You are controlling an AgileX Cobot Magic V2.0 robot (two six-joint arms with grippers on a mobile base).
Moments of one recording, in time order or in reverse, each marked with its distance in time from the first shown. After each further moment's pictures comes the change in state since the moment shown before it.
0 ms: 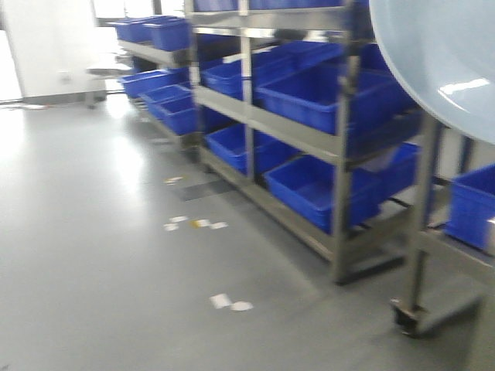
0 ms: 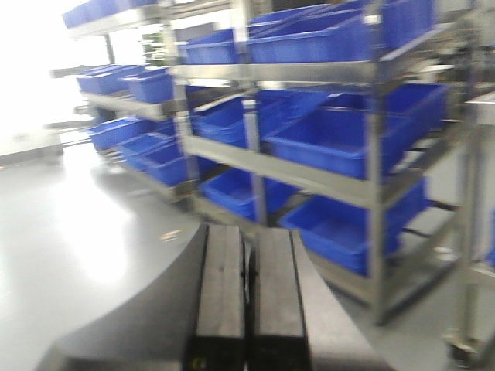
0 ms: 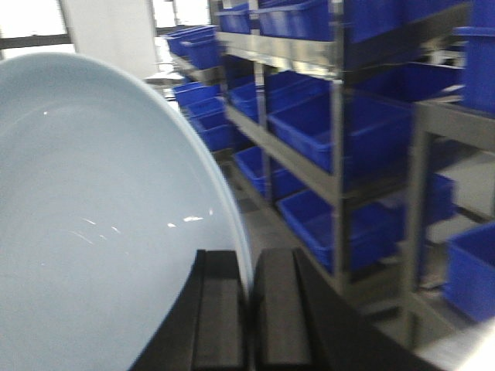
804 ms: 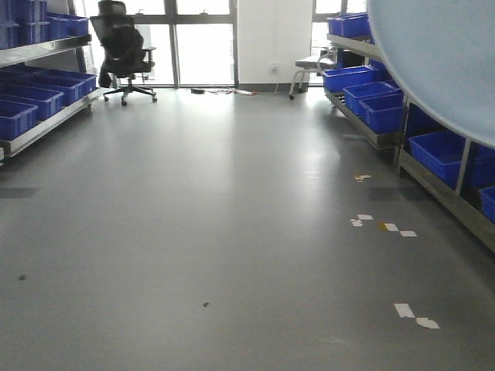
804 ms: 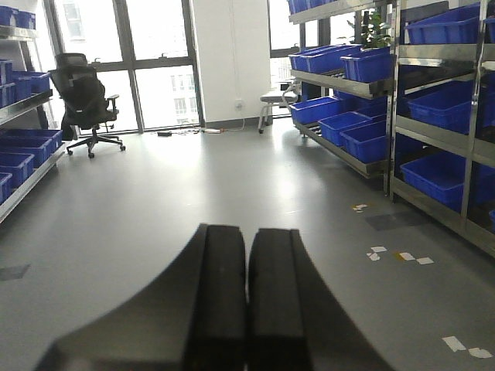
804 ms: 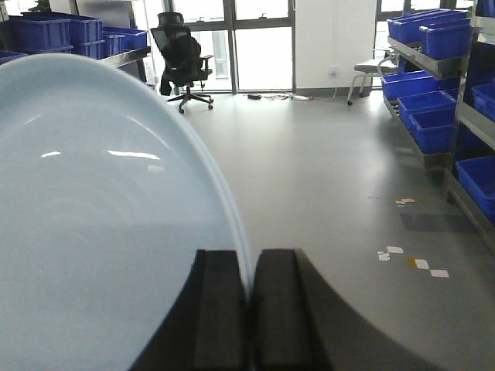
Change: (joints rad) left arm 0.002 -0.001 0.000 0.000 -0.001 0.000; right arm 0.000 0.000 0.000 0.000 0.000 0.000
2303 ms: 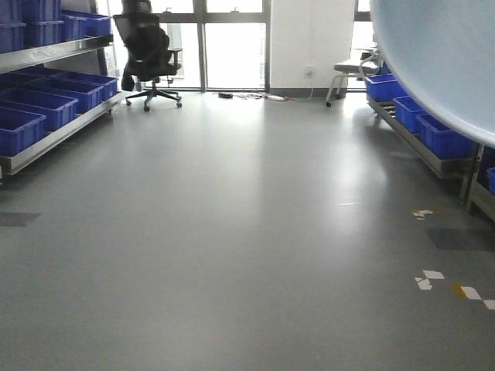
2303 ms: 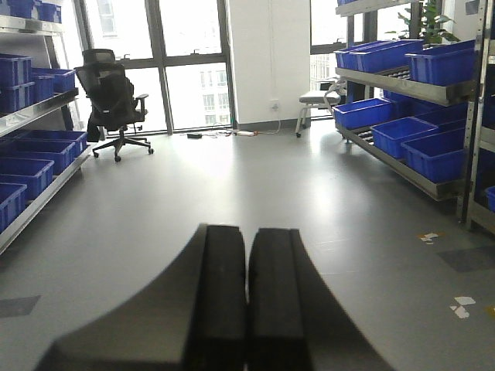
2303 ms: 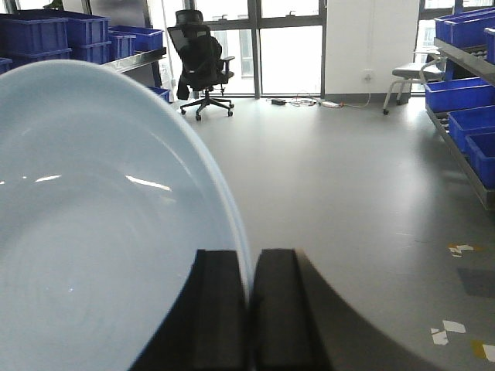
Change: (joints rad) left arm 0.000 0.000 0.000 0.000 -0.002 0.000; right arm 0.000 -0.002 0.001 0.000 0.002 0.000
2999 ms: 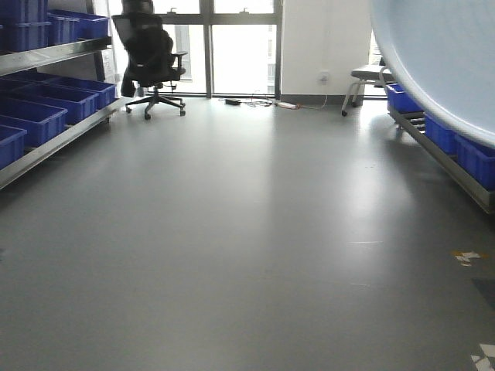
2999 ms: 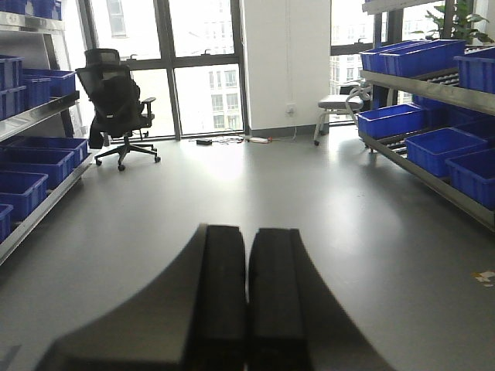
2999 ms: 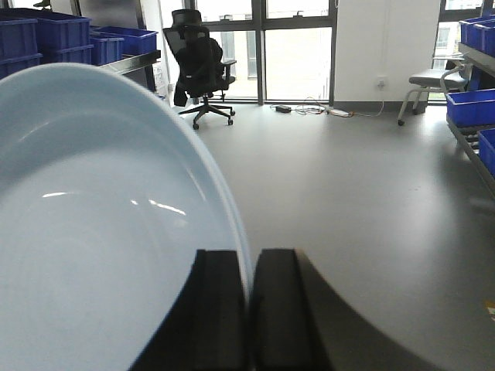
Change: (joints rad) left arm 0.000 0.000 0.000 0.000 0.000 0.000; right arm 0.000 0.000 0.000 0.000 0.000 0.000
